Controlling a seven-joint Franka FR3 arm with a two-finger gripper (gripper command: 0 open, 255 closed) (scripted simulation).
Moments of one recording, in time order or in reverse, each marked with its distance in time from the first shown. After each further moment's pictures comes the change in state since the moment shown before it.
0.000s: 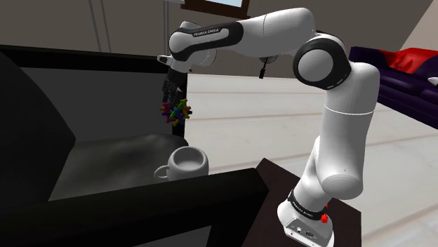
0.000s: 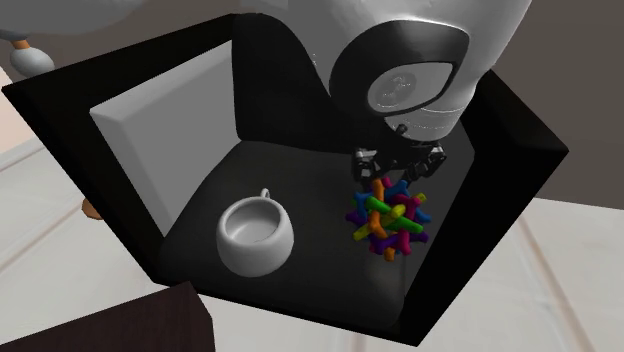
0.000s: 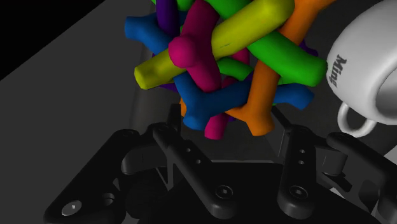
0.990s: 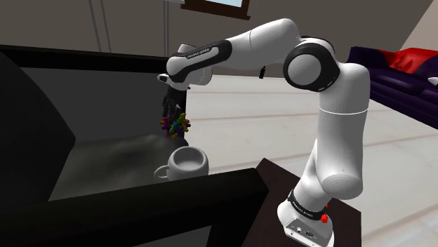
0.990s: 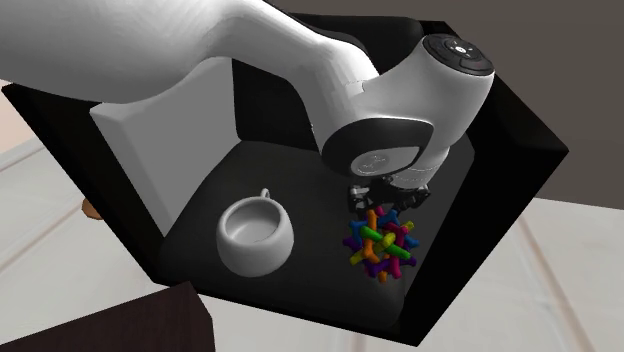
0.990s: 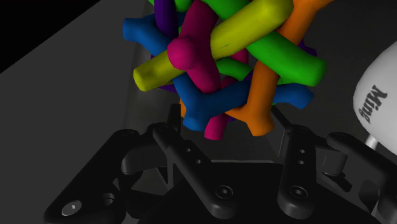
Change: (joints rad) arm -0.002 0.071 0.017 -0.098 0.050 0.161 -0.062
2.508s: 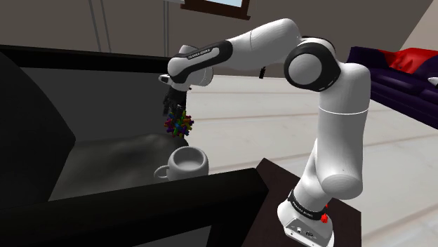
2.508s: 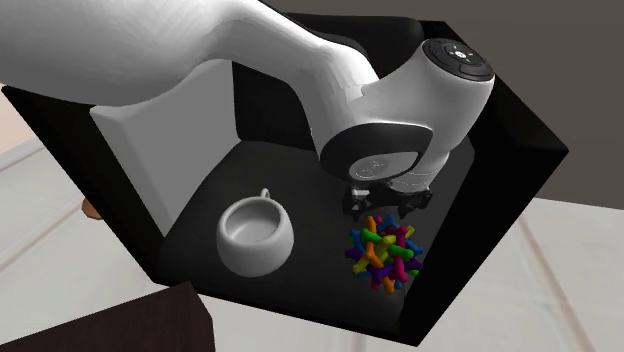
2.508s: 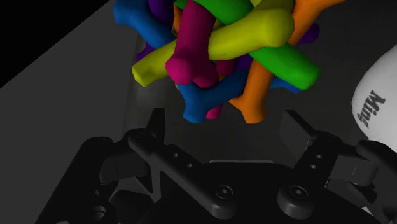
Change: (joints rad) arm -0.003 -0.005 -0.001 -0.016 0.003 0.009 -0.010
